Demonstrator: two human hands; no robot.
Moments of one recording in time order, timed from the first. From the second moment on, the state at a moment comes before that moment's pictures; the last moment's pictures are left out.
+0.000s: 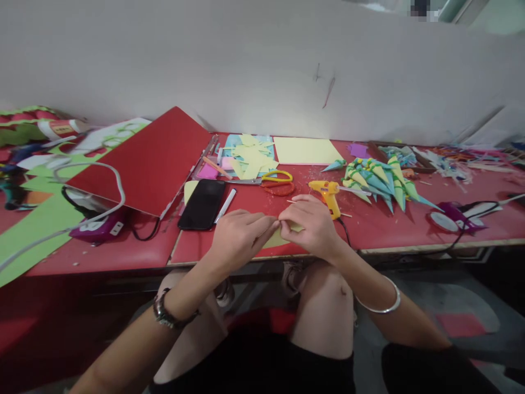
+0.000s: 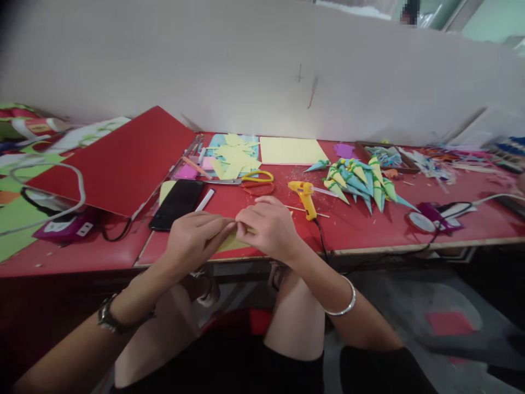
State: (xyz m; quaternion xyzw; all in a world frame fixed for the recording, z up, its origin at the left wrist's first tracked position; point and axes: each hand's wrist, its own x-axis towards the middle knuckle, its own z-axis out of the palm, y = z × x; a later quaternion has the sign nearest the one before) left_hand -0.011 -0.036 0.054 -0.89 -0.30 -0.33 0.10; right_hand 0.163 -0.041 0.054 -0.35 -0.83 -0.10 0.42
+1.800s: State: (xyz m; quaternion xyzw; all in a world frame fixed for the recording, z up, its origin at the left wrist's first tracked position) left_hand -0.056 -0.013 0.084 -0.88 -0.39 -0.27 -0.05; right_hand 0.211 -0.027 0.084 -0.37 -0.89 0.17 0.23
